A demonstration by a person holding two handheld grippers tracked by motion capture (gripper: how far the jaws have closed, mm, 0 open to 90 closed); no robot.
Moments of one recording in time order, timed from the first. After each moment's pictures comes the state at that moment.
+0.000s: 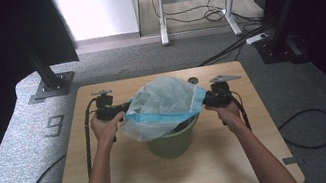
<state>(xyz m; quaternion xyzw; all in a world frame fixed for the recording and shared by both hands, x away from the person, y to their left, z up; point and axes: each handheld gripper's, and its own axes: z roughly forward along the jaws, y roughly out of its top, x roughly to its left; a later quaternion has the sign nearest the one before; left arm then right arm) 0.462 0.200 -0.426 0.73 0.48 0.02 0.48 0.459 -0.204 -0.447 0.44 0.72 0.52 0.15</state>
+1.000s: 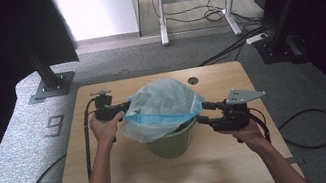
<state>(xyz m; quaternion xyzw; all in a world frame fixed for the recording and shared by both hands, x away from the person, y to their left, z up) 0.459 0.201 -0.421 0.73 0.49 0.03 0.48 0.347 -0.204 -0.393 0.26 0.76 0.58 0.14</state>
